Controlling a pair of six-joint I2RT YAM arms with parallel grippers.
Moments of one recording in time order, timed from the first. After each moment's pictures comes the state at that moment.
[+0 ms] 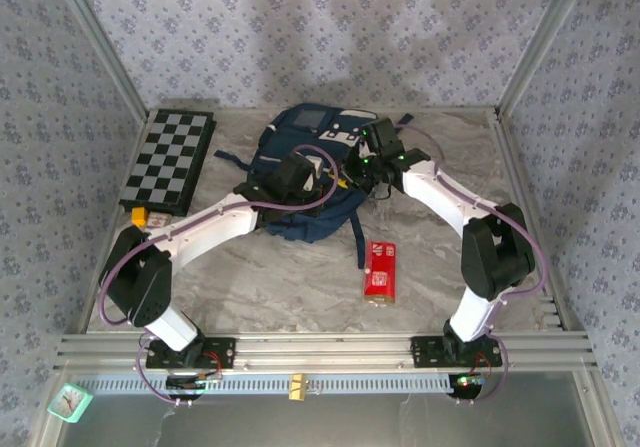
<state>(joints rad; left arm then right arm) -0.77 1.59 1.19 -0.40 -0.03 -0.43 0.46 1.73 1.36 -0.43 -0.44 1.04</state>
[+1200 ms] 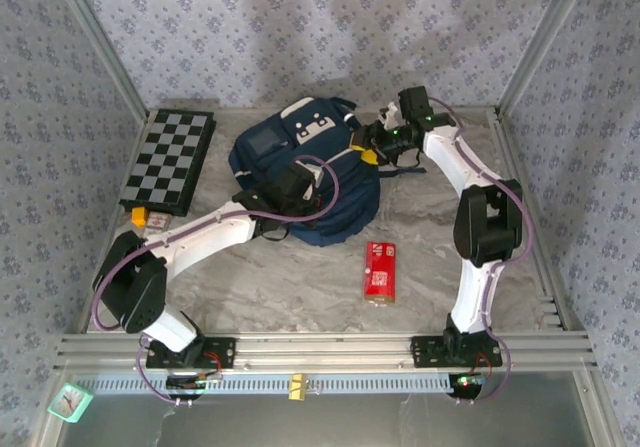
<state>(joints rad) -0.79 1.54 1.12 -0.40 -0.09 -0.38 0.22 1.94 1.68 -0.68 -0.71 0.65</state>
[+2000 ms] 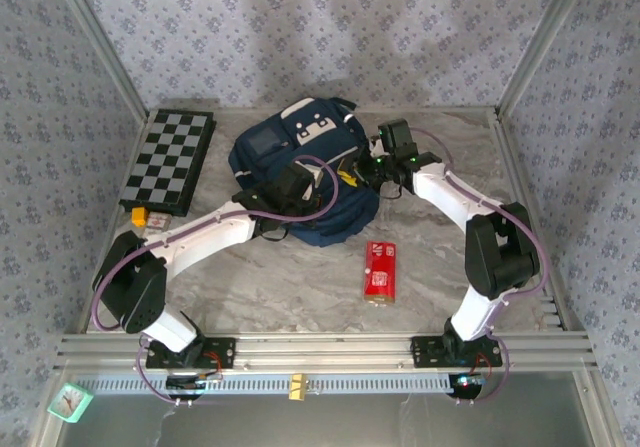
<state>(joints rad) -0.79 1.54 1.12 -0.41 -0.10 -0.38 0.37 1.72 1.28 -0.32 -0.55 1.04</state>
